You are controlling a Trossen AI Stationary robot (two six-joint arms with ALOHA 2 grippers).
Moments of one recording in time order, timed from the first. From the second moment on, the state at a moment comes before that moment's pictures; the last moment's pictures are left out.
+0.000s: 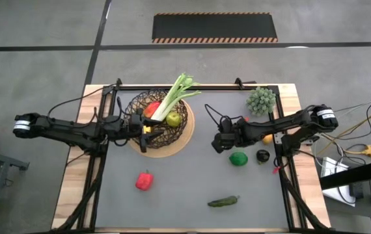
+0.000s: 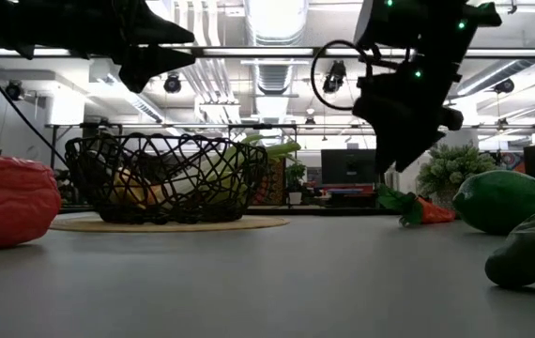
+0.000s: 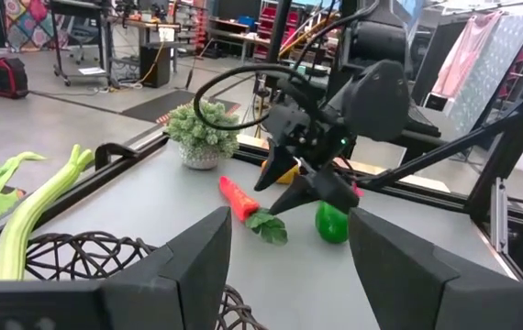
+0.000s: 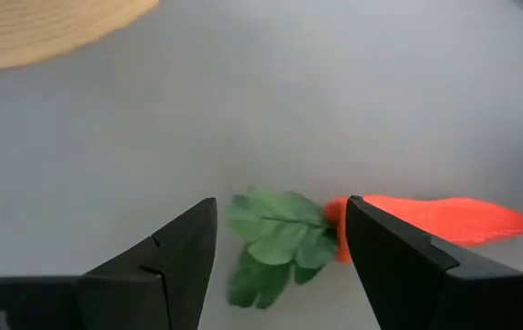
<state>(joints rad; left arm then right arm) 0.00 0.85 0.41 0.41 -0.18 -0.19 0.08 1.53 0.95 -0.73 0.49 0.88</state>
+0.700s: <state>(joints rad) 0.00 0.85 0.41 0.41 -0.18 -0.19 0.07 1.53 0.92 -0.78 0.41 0.86</state>
